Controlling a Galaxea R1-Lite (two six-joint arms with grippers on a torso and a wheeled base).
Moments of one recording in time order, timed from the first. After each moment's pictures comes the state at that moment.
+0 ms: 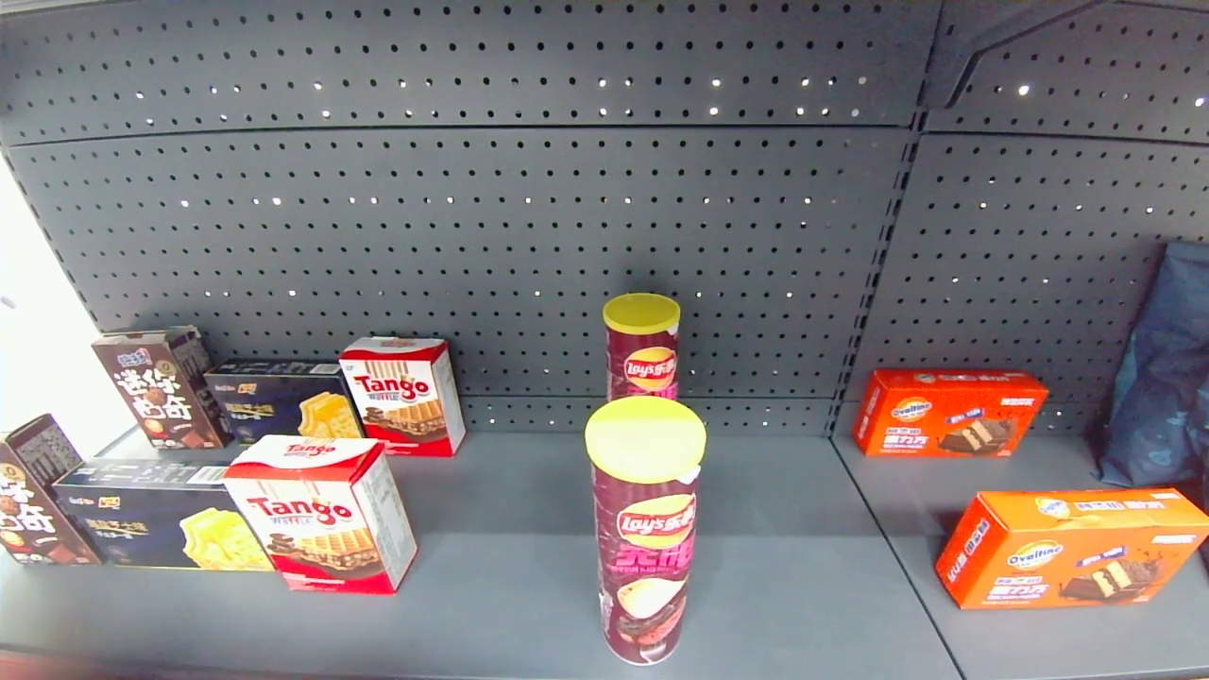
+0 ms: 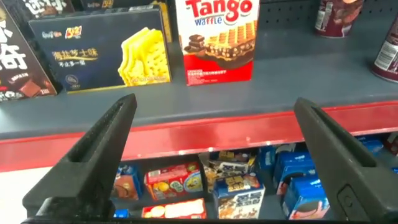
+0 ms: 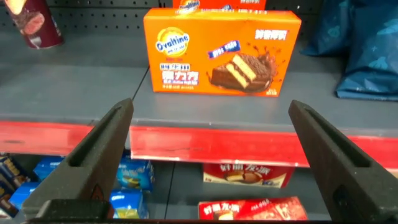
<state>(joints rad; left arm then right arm) 0.00 0.00 0.00 0.00 -0.11 0.04 0.00 0.00 0.00 0.00 0.04 -0.01</state>
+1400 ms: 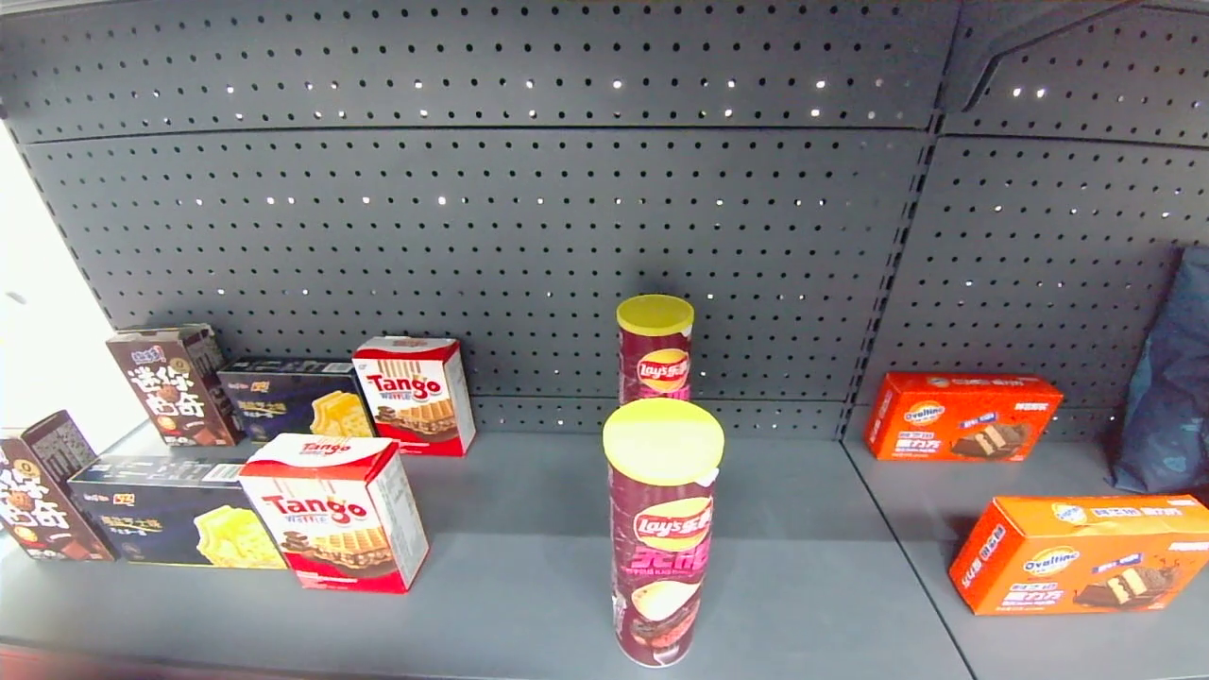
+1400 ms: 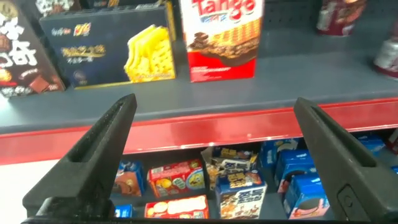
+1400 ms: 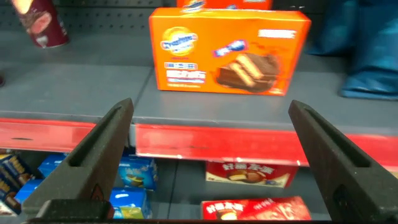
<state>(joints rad) 0.00 0.00 0.00 0.00 -0.11 0.04 0.00 0.00 0.00 0.00 0.04 -0.01</state>
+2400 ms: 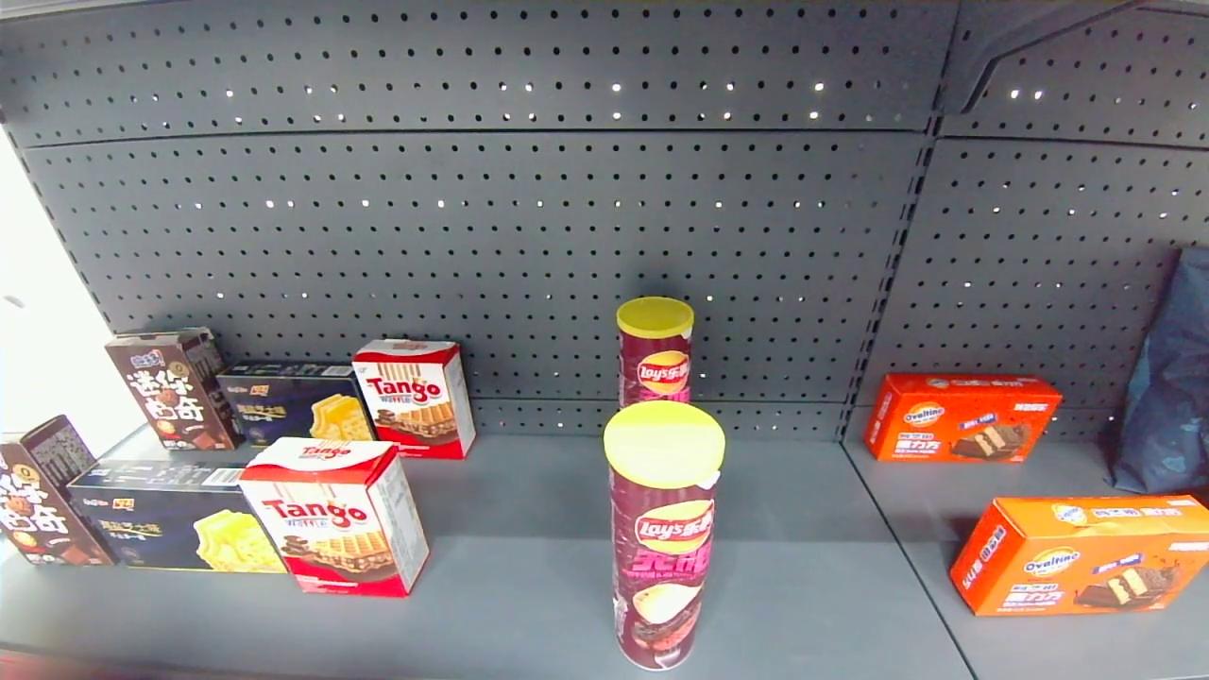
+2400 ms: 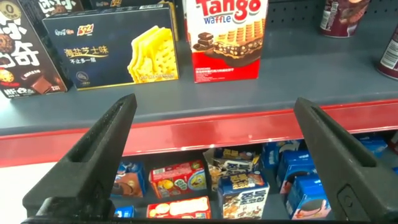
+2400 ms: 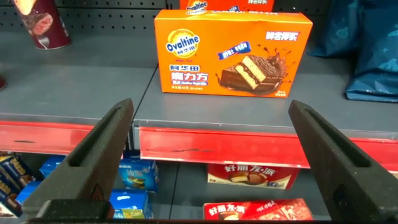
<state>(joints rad) 0.00 0.00 0.00 0.00 -0.11 0.04 0.00 0.00 0.00 0.00 0.04 0.00</state>
